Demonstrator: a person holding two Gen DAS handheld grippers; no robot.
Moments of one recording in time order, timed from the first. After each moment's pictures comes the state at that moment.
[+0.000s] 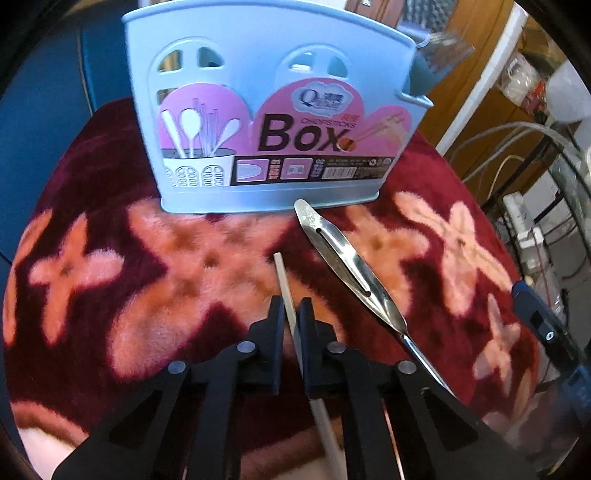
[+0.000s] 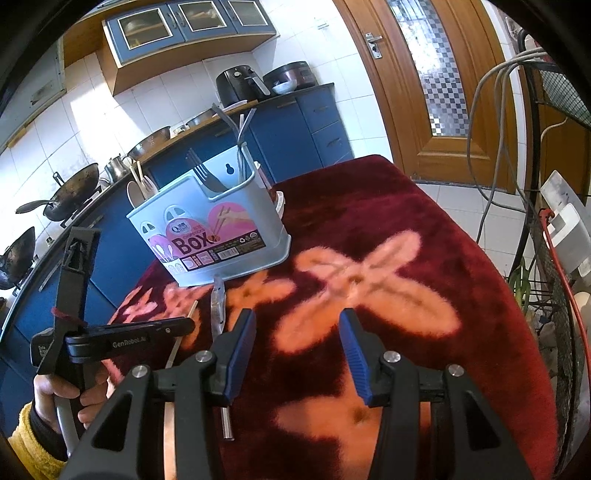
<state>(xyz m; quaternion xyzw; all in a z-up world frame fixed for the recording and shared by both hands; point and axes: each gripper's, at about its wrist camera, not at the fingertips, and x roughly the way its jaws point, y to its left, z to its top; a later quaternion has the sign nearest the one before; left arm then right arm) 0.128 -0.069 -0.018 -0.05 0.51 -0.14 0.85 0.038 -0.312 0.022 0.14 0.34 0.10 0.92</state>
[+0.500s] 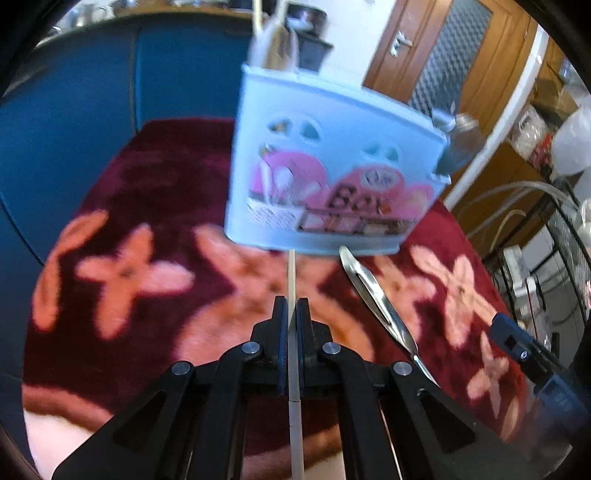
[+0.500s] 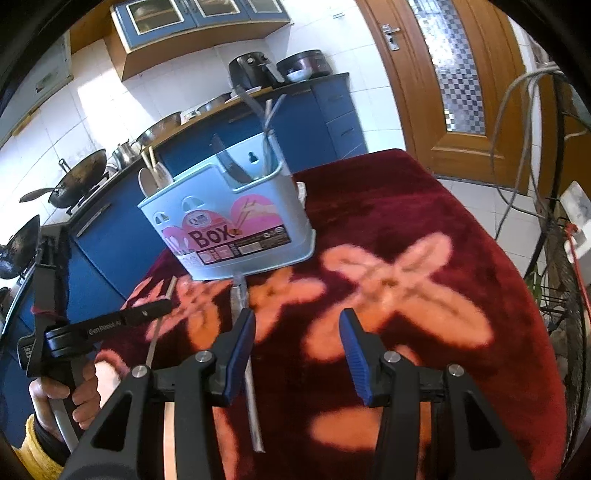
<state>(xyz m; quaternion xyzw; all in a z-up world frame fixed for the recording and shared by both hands) 0.108 -0.013 0.010 -0.10 0.43 -0.10 0.89 0.054 -0.285 0.030 0.13 0.36 0.13 0.91</state>
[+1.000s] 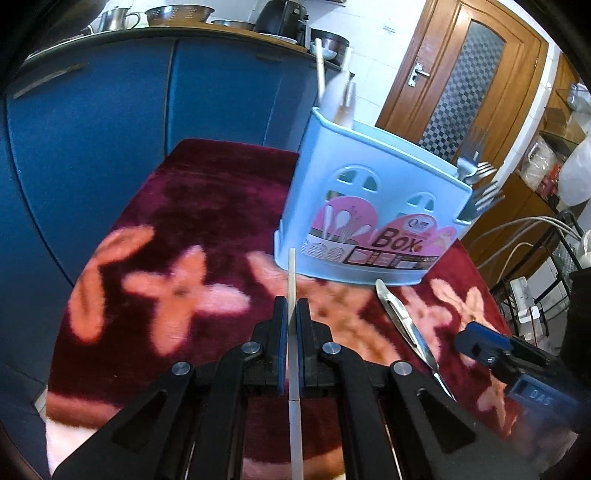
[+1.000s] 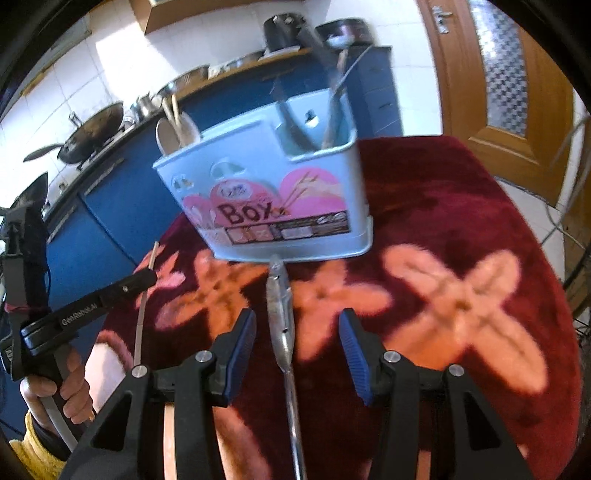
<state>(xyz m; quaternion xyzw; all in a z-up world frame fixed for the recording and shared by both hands) 0.103 0.032 0.019 -0.13 0.39 -0.07 0.91 0.100 -0.233 0.023 0.07 0.42 0.18 0.88</state>
